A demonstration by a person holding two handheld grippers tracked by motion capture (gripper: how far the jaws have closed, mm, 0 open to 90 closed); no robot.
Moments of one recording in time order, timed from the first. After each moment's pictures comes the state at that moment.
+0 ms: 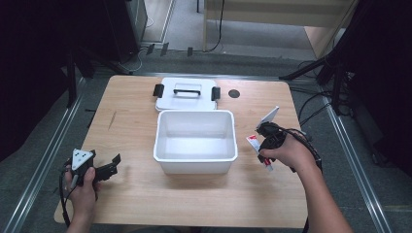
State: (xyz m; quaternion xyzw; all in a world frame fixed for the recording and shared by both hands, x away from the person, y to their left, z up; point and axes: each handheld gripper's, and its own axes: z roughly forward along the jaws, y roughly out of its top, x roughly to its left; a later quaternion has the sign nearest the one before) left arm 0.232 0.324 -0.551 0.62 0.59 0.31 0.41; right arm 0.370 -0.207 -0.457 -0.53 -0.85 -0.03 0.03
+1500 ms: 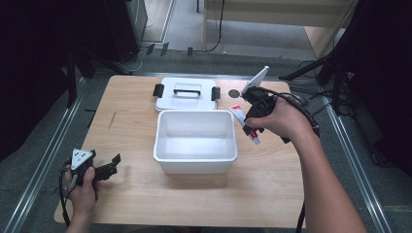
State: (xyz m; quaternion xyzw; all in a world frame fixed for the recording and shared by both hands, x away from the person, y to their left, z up) left arm 0.233 0.325 -0.551 0.62 0.60 0.30 0.41; right arm 0.384 -0.145 -0.338 -0.49 -0.87 -0.08 0.02
